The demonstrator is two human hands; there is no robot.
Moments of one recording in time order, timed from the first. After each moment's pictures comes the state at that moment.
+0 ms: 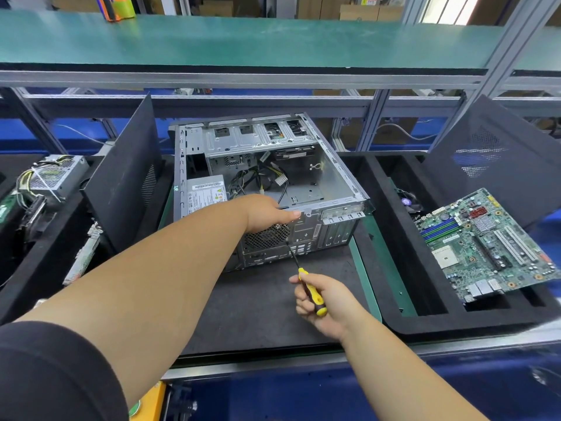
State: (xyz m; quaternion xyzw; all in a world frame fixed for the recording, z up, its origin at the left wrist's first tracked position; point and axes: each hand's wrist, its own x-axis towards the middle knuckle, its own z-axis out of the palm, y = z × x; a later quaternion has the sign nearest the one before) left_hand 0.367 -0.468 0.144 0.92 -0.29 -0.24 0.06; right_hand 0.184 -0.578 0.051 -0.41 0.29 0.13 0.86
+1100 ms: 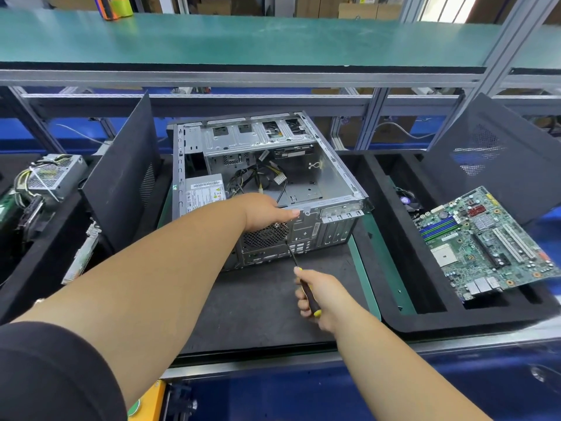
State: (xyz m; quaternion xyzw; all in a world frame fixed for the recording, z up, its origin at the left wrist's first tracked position) left_hand 0.364 -0.468 0.149 0.92 -0.29 -0.24 0.05; right_hand 0.195 -0.570 0.063 -0.53 0.39 0.15 0.74
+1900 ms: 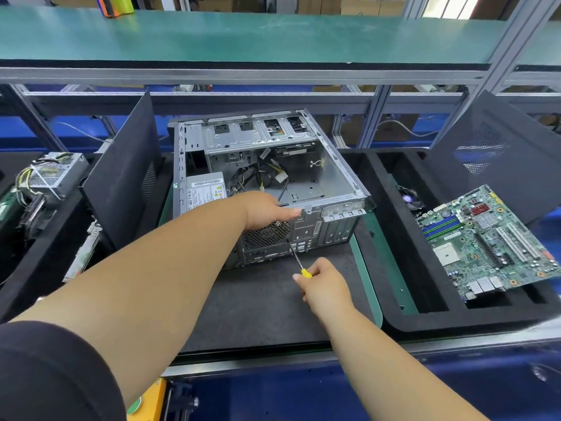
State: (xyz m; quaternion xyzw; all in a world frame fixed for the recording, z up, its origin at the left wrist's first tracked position) left_hand 0.366 -0.467 0.146 0.92 -0.30 -0.24 0.05; right_hand 0.196 -0.566 0.057 -0.78 0.37 0.04 0.51
